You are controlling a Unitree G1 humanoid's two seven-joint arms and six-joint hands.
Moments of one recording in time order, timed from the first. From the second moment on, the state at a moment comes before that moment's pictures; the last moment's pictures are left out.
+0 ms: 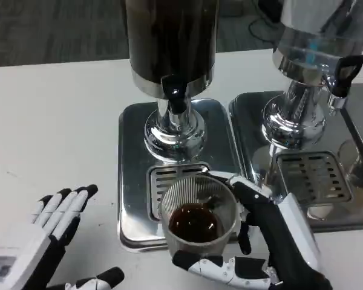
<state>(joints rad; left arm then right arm) 0.45 0.57 0.07 0.09 0.76 -0.61 0.28 0.39 -0.14 0.32 -0.12 -0.47 -0.49 -0.18</state>
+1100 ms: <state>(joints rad) 0.58 0.55 0.05 -0.02 0.80 -0.48 0.35 0.49 -0.15 0.32 -0.26 -0.47 -0.49 -0.14</state>
